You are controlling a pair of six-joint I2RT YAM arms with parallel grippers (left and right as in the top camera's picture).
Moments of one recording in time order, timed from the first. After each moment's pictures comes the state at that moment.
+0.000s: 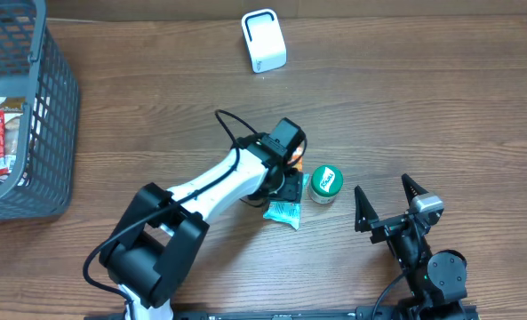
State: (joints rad) left arm -0.66 1.91 1.23 -0.72 0.17 -0.56; right arm 0.23 0.00 0.02 -0.03 -0.06 0.15
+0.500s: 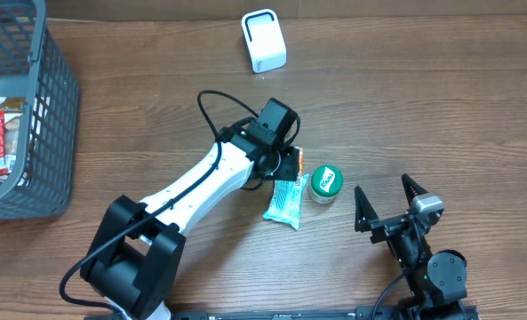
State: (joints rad) left arm -0.62 1.82 1.28 -0.64 0.13 -0.51; right arm 0.23 0.00 0.02 -0.03 -0.06 0.15
